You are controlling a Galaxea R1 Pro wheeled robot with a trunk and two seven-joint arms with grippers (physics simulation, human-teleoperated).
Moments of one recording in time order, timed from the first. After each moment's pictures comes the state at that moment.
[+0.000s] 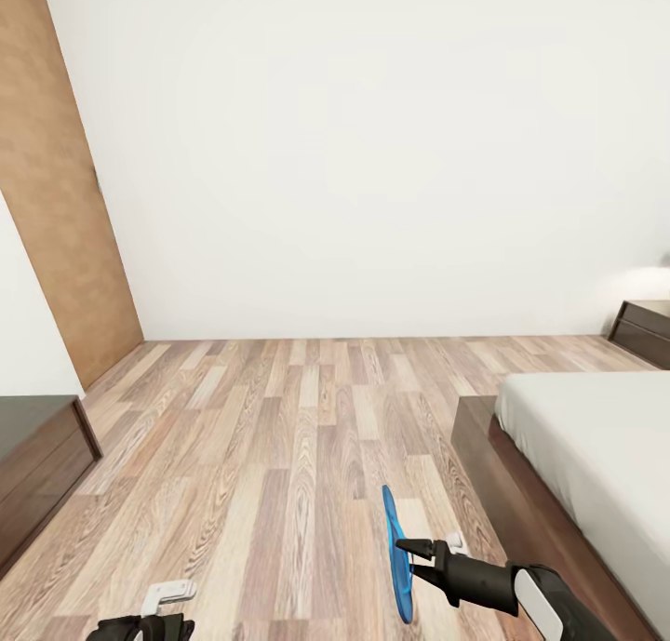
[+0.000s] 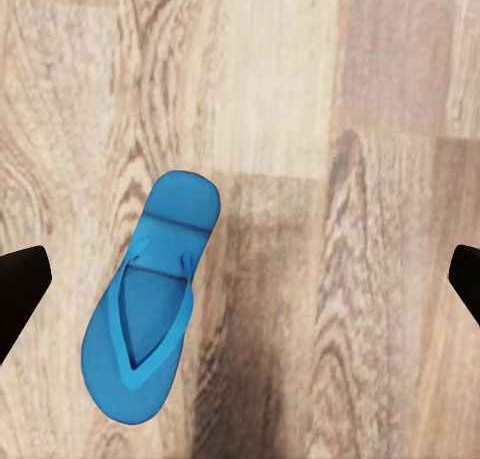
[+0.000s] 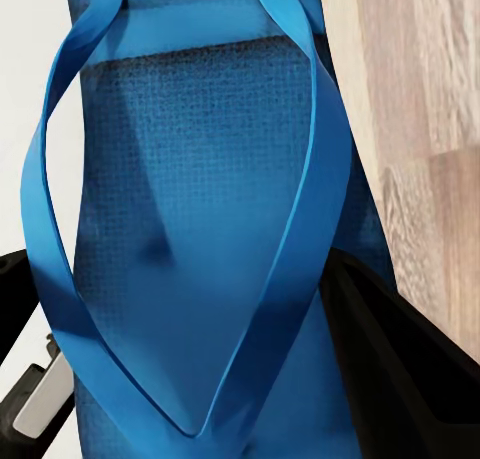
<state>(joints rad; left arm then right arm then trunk) -0.33 0.14 0.10 -0.52 0.03 0.38 -0.08 -0.43 -0.15 -0.02 -0.54 -0.54 0.83 0.88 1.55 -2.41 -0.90</state>
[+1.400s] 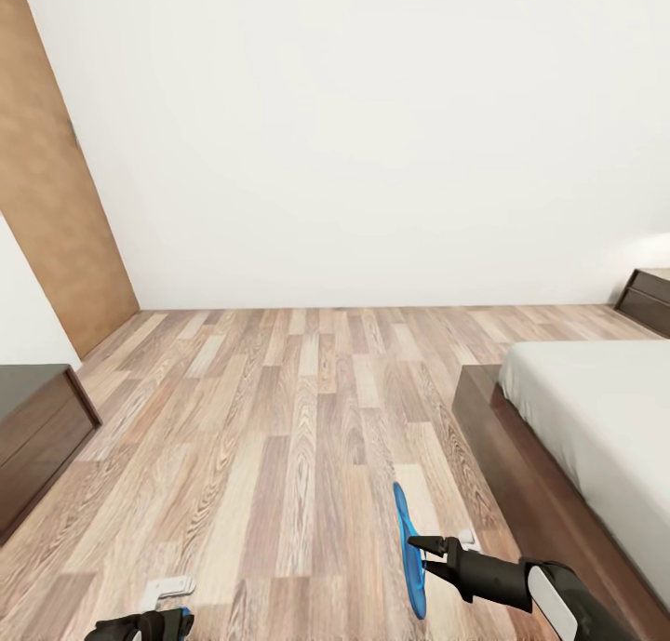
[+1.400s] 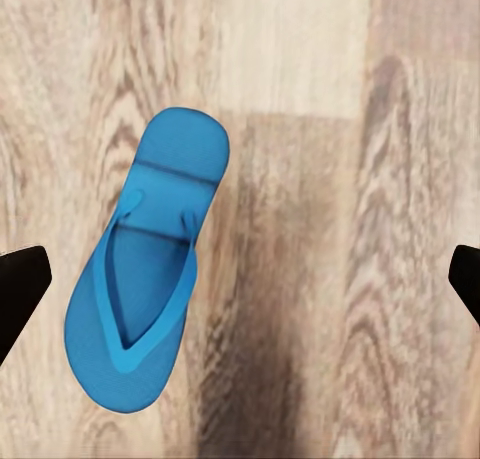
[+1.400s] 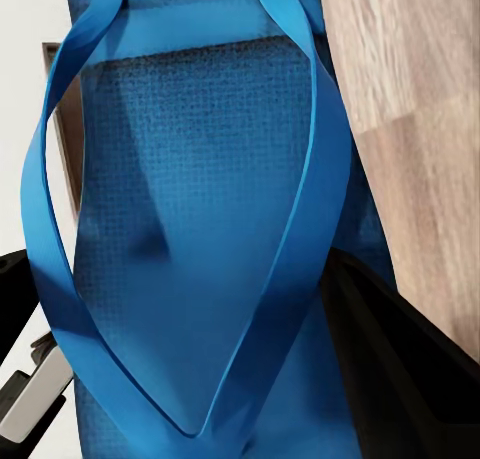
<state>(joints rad) -0.33 0.14 0.10 -0.52 0.03 0.34 -0.08 -0.43 -0.20 -0.02 -0.56 -0.55 0.83 0.88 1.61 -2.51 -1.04</state>
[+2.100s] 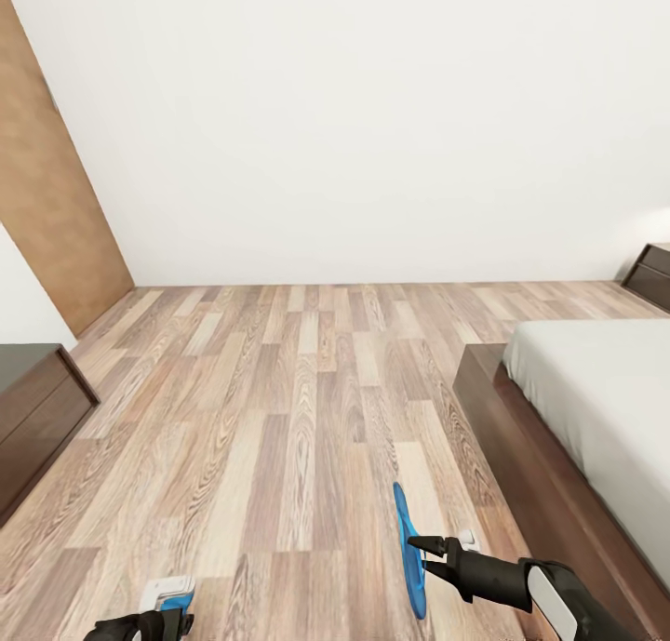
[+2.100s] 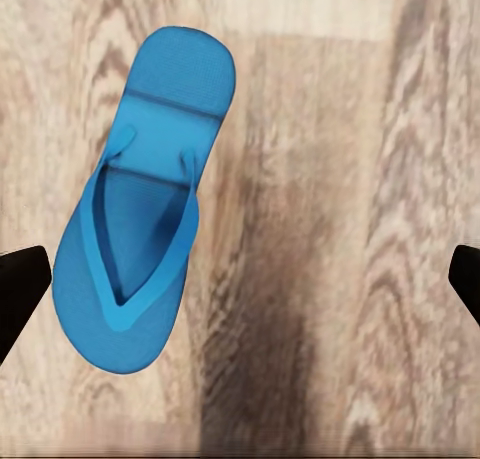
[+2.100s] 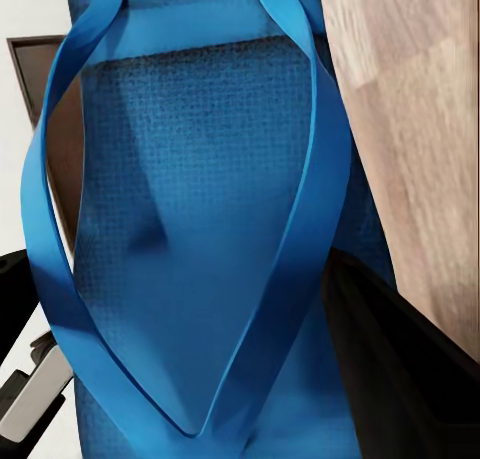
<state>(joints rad) -0.33 0.14 0.10 -0.52 0.03 0.34 -0.08 -0.43 -0.19 -0.02 -0.56 -0.54 0.83 0.88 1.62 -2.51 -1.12</state>
